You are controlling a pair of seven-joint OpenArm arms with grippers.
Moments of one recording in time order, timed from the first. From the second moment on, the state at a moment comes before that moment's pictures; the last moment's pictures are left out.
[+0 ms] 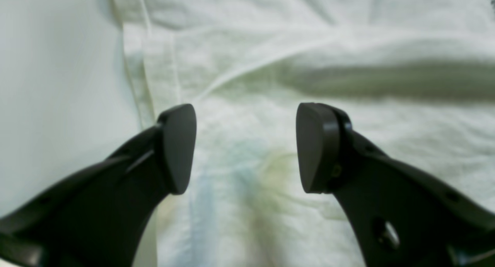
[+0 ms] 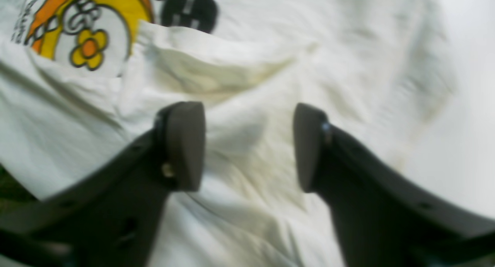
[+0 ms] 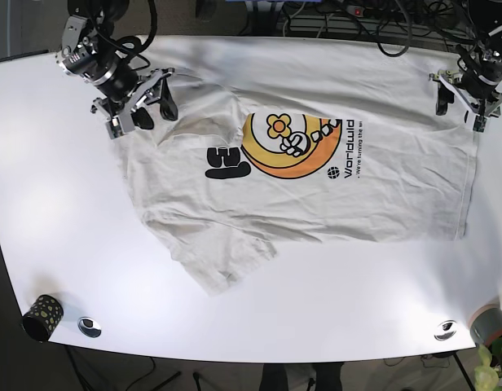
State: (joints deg) left arm 21.9 -14.5 -37.2 93.1 -9.5 -40.1 33.0; right arm -22.9 5.7 23.0 109.3 27.5 39.4 -47.2
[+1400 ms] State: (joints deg) left arm 19.5 -15.2 -35.6 84.8 -8.4 -40.1 29.8; right arm 6.0 14.1 15.8 73.5 27.2 38.0 -42.9
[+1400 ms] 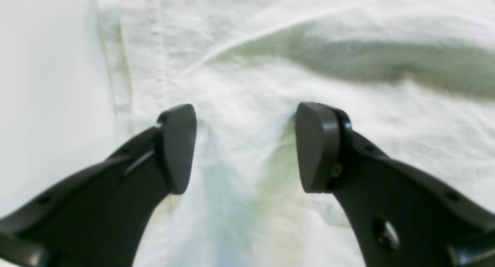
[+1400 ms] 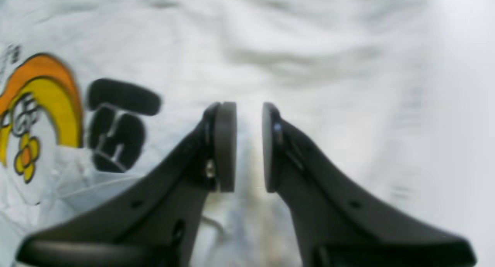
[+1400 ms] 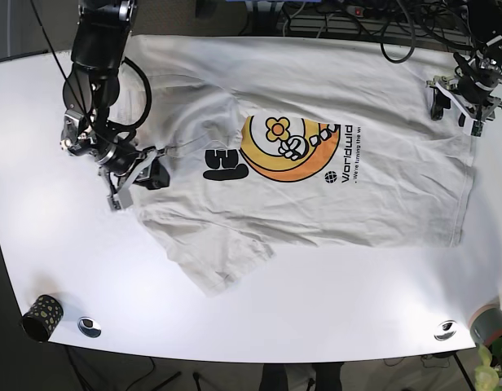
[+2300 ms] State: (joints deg) left arm 7.6 -11.0 -39.5 91.9 -6.0 -40.1 33.0; right arm 18.5 18.5 15.7 60.7 24.2 32.5 -38.5
